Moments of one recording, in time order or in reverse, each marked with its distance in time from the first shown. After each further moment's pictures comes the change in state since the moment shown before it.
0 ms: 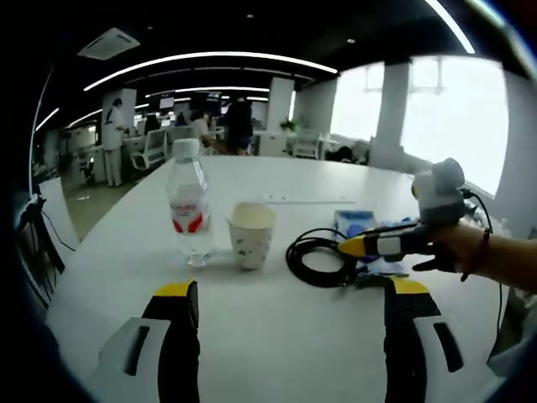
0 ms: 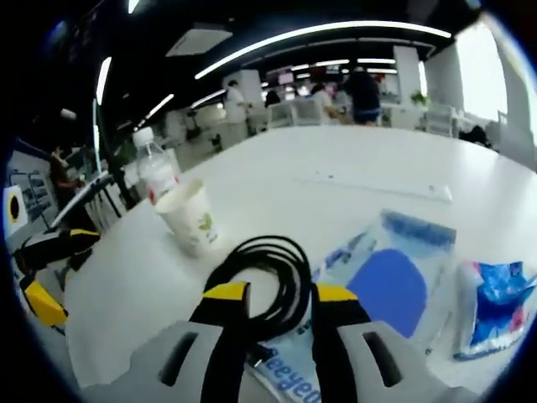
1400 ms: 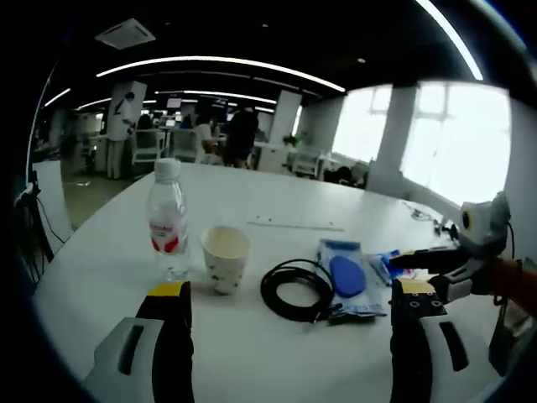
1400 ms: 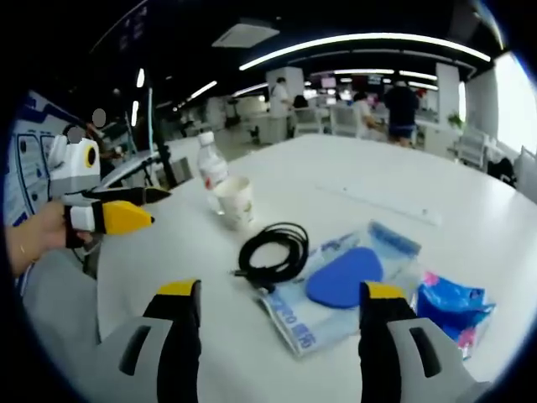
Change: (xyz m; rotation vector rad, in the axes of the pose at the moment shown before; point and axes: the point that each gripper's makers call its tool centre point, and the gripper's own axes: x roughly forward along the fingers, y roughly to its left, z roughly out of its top) left arm 0.009 -0.028 0.034 -0.108 -0.078 -0.021; right arm -0.095 0.007 -0.001 -0.167 0.021 0.173
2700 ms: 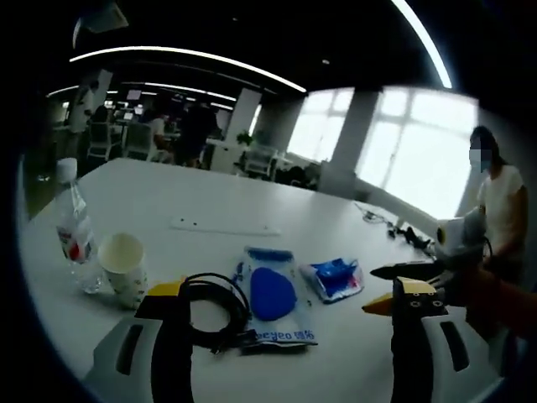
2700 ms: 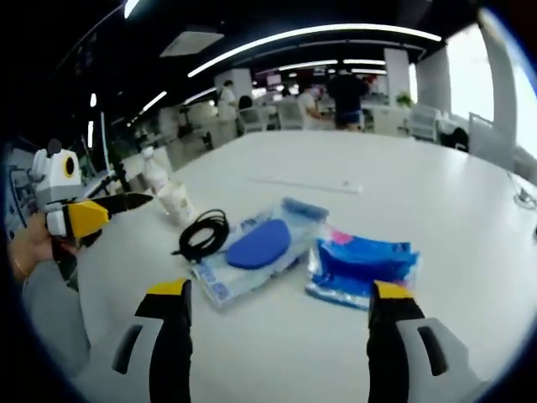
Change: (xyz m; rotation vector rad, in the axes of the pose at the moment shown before) left arm 0.042 -0.101 0.004 -0.014 0.005 -0.243; right arm -0.074 -0.079 -0.029 0.141 0.000 -0.194
